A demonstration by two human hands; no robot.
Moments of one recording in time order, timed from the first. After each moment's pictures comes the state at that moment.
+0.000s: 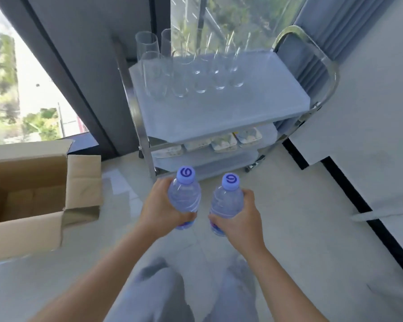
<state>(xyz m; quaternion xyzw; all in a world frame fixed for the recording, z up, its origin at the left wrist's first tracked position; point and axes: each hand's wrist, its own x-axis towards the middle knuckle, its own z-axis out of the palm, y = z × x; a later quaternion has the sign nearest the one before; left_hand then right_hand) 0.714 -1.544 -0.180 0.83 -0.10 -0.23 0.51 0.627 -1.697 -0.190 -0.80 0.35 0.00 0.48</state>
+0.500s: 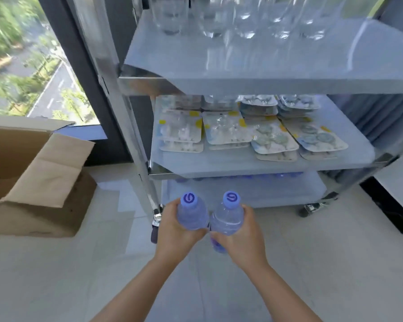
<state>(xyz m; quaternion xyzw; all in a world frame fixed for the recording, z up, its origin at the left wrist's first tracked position) 0.764 -1.642 -0.572 0.79 0.10 -0.04 0.61 0.741 -1.785 -0.575 -0.85 0.19 0.00 0.50</state>
